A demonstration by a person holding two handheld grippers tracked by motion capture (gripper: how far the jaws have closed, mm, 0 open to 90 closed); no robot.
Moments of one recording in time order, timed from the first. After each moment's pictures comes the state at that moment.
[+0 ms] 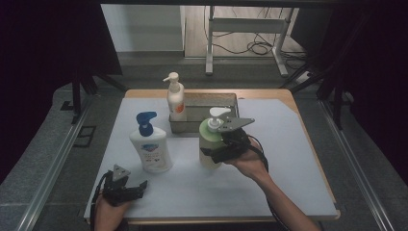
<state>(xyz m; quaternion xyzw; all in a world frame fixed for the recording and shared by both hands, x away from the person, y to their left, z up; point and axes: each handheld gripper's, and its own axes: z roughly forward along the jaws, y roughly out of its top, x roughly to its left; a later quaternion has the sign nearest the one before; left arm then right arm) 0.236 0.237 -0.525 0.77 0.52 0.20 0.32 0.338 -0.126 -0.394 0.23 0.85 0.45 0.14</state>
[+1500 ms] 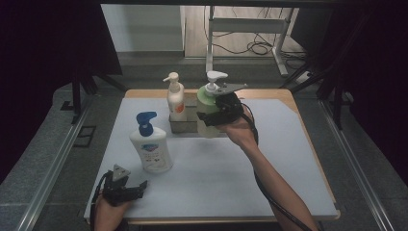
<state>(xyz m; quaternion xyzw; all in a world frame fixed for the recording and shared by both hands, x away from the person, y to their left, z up) 0.236 0.237 -0.525 0.77 0.52 0.19 0.32 0.410 -0.105 -0.353 0.31 0.82 0.44 0.19</state>
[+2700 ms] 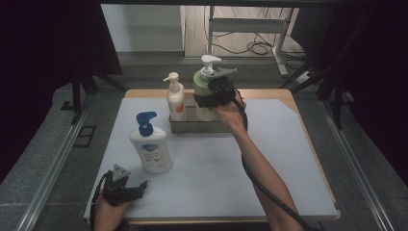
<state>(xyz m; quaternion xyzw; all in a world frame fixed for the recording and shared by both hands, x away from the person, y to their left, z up) 0.236 0.237 -0.525 0.77 0.52 0.19 0.32 0.464 -0.084 -0.350 0.34 0.80 0.43 0.24</state>
